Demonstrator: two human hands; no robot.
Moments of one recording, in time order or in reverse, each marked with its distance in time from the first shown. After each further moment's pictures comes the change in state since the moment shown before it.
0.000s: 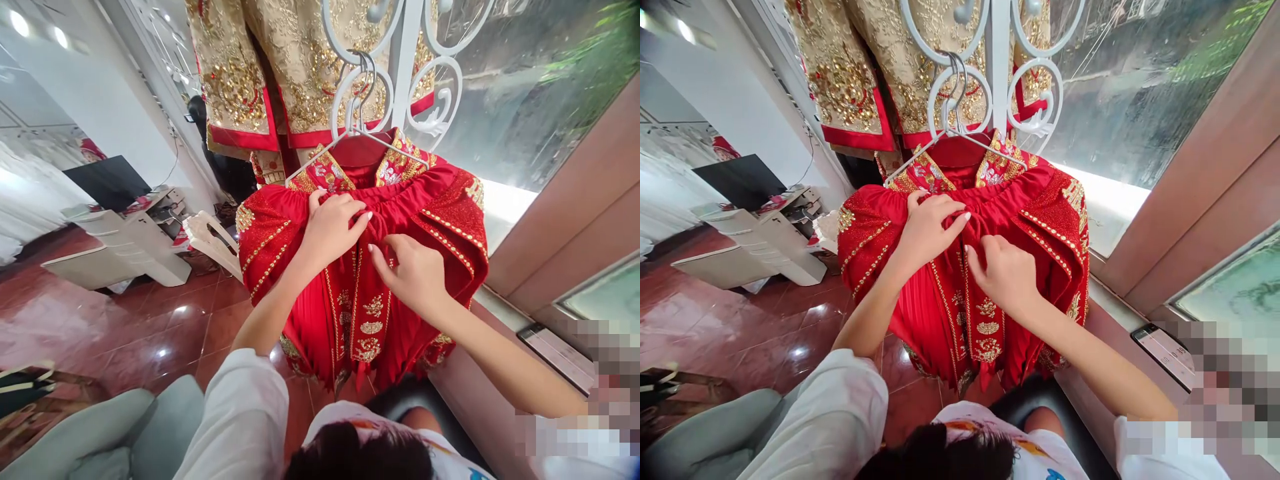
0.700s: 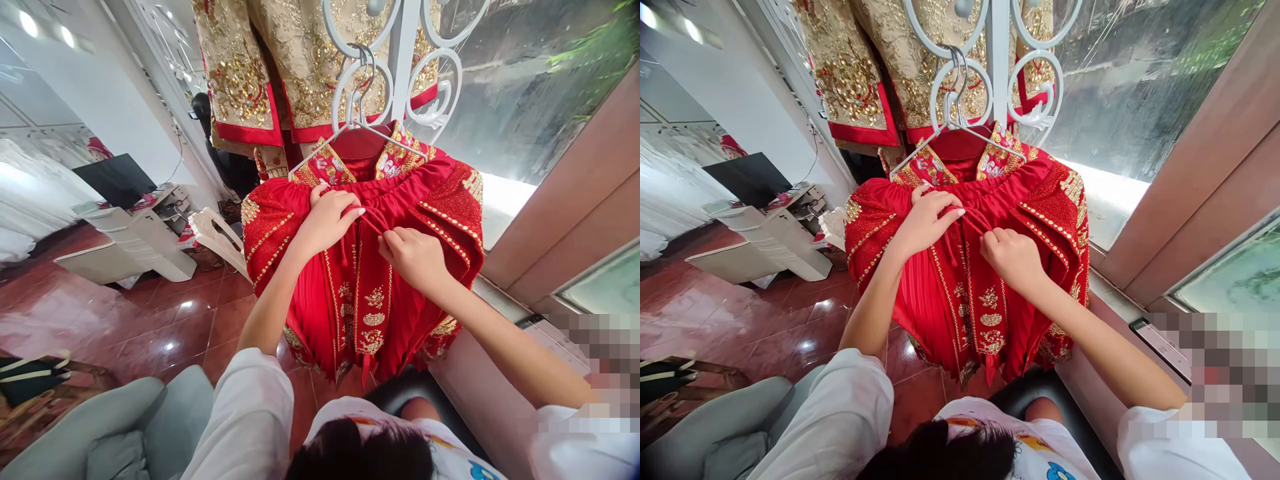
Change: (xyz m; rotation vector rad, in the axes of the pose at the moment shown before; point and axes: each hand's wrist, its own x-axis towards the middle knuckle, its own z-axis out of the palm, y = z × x) left_hand -0.005 -0.005 -0.008 -0.068 -0.151 -0.023; right_hand 0.005 0.029 0.013 -0.259 0.006 -0.315
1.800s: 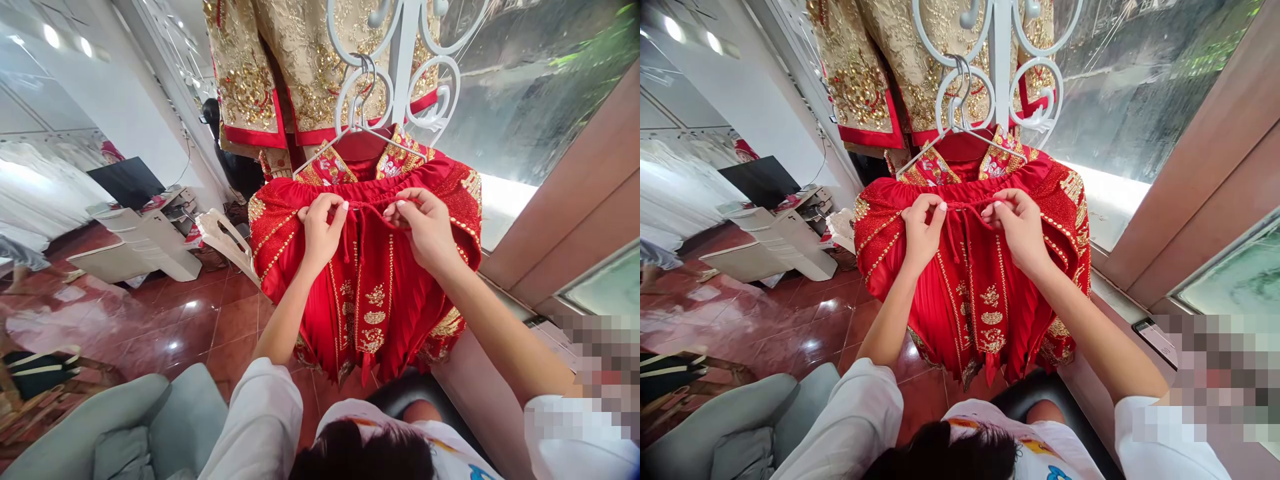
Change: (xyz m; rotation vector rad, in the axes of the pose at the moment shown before) left_hand -0.025 -0.003 0.026 -0.210 0.527 -0.159; right_hand 0.035 0.006 -0.010 1.399 0.081 0.707
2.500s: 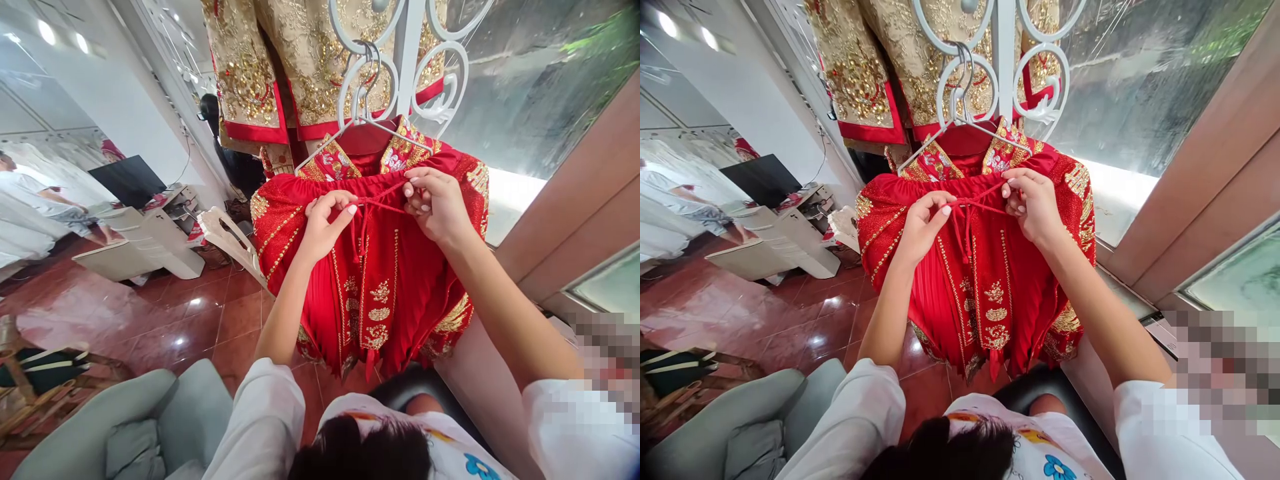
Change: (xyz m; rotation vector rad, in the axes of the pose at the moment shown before) left_hand 0.004 -0.001 -0.013 -0.203 -0.268 -0.045; right_hand 0.033 -0.006 -0.009 0.236 0.021 0.153
